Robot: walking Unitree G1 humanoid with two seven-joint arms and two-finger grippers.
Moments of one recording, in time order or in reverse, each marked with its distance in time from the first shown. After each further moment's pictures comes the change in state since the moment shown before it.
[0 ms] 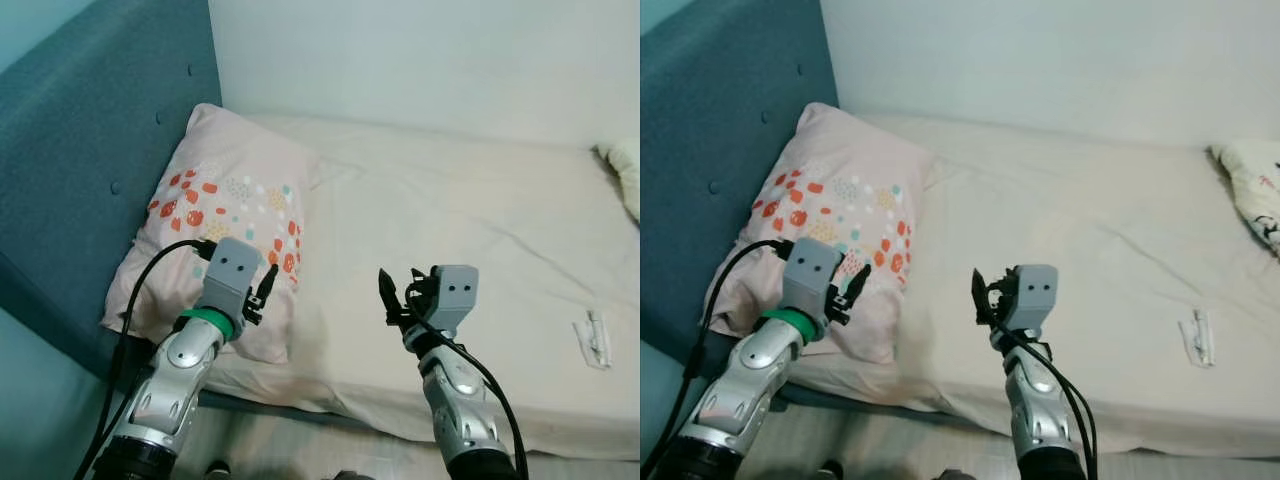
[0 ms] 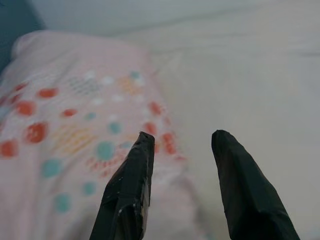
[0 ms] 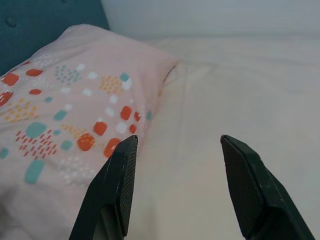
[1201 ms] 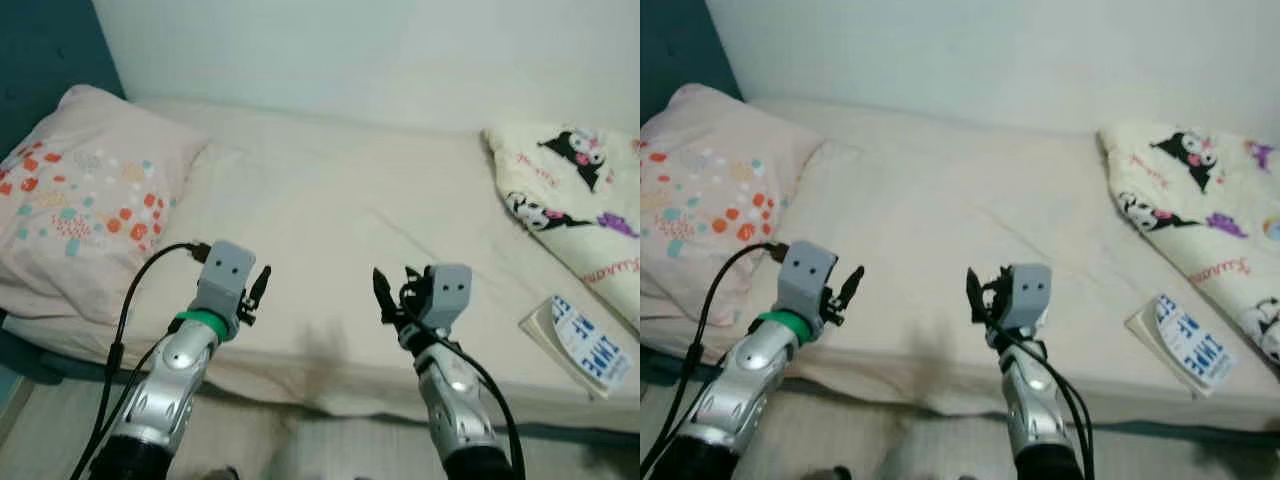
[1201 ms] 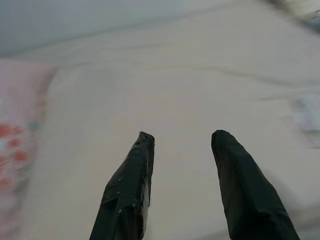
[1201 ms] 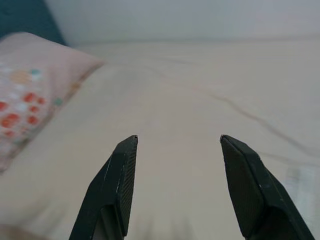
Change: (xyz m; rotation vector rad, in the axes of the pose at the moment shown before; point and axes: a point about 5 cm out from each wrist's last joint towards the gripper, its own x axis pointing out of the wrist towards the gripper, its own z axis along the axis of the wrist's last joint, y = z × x) left arm -0.001 0.005 -0.009 0.002 0.013 0.023; right arm 0.001 0.001 -0.002 -0.011 -0.005 0.006
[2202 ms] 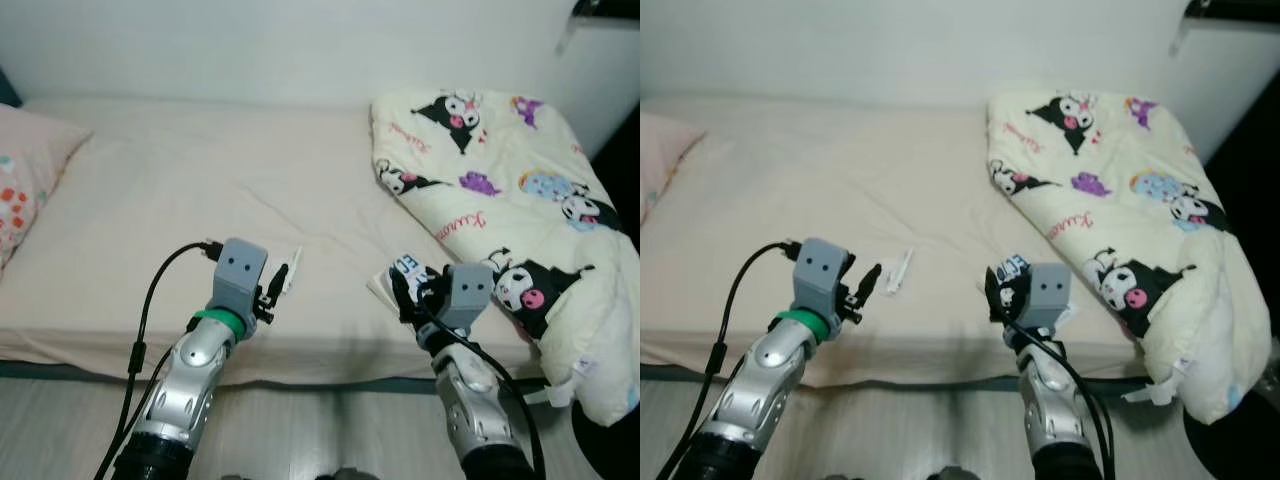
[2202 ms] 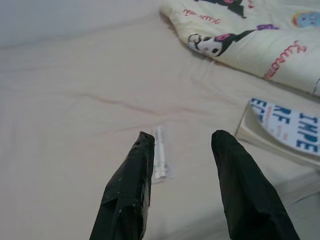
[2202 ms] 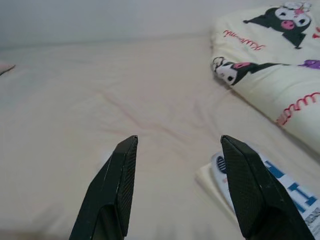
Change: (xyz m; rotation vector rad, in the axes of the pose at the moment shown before) left arm 0.006 -0.004 0.009 -0.041 -0.026 -0.013; right arm 0.001 -0.003 0.003 0.003 -0.018 -0.014
